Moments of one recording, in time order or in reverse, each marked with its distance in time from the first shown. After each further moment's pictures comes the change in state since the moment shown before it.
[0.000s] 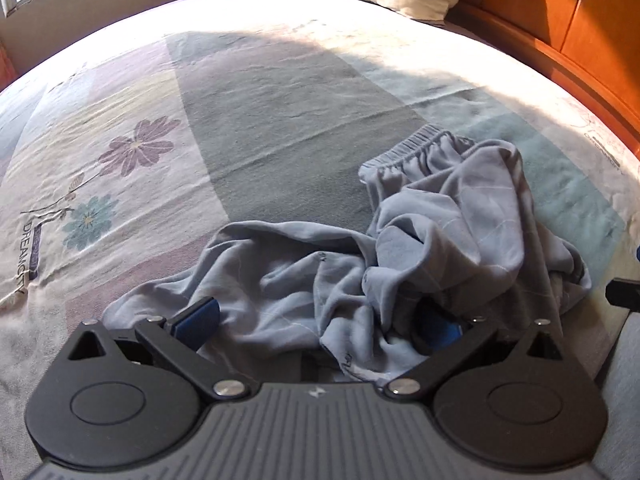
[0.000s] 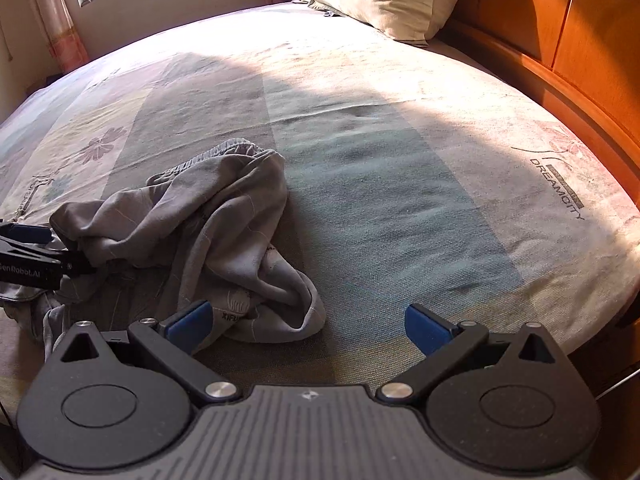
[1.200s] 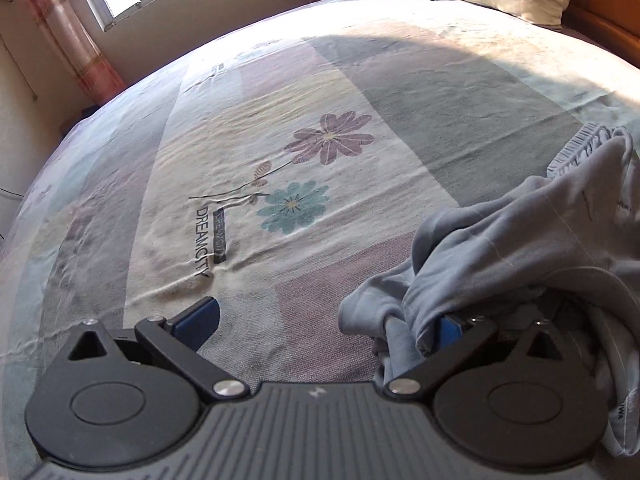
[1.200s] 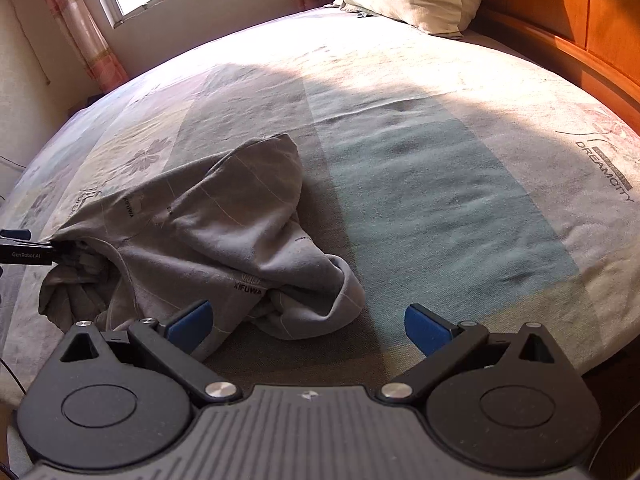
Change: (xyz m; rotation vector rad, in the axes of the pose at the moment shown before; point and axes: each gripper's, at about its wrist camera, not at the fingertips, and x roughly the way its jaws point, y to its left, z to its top) left arm -0.033 0.081 -0.017 0.004 -0.023 0.320; right arm 0.006 -0.004 -0.002 0.032 -0.030 0.208
